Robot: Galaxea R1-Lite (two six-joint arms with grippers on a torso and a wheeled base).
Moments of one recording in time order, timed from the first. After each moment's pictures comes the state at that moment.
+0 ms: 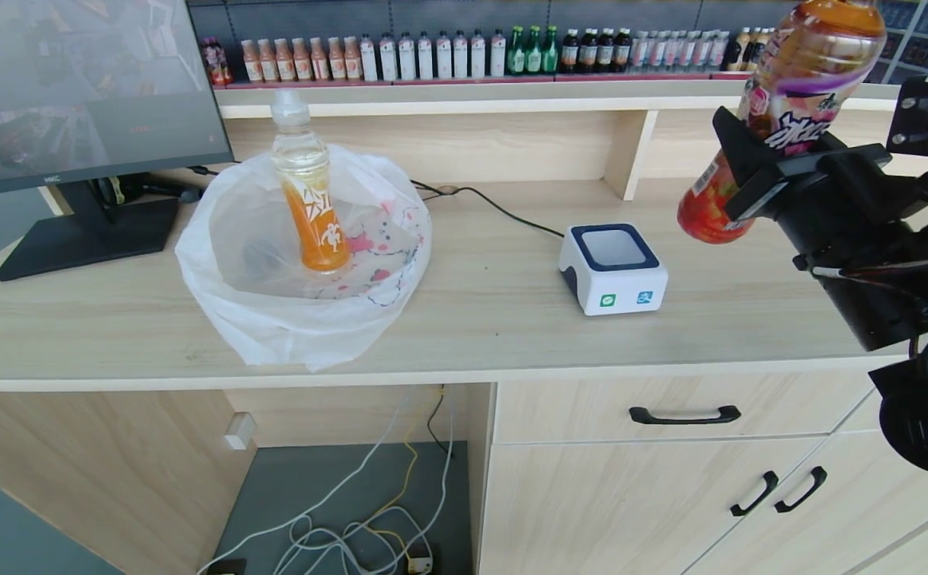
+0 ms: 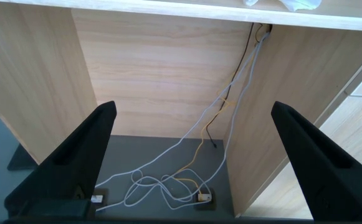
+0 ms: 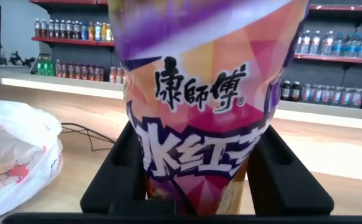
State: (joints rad) left arm 0.00 0.00 0.00 0.00 0.00 0.00; right arm 0.31 1.72 -0.79 -1.57 -0.01 -0.15
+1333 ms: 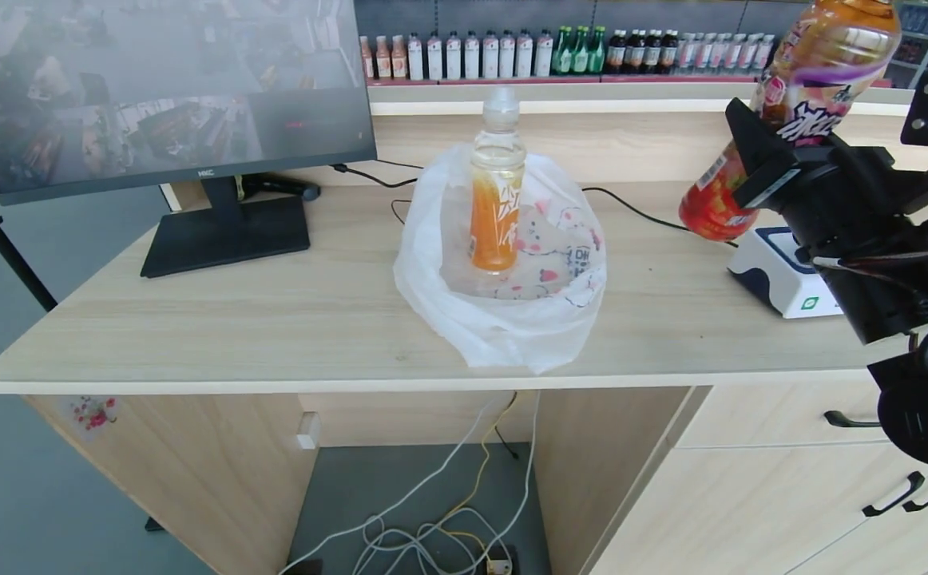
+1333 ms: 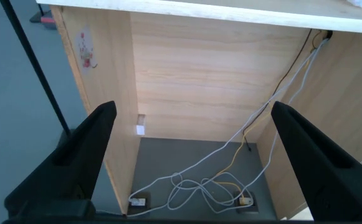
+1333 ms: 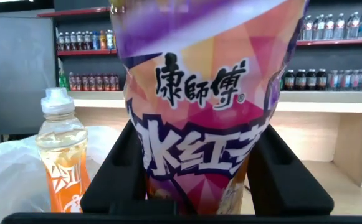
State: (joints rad) left arm 0.00 0.00 0.00 0.00 0.00 0.00; right arm 0.30 1.73 -0.81 -1.56 -0.04 -0.03
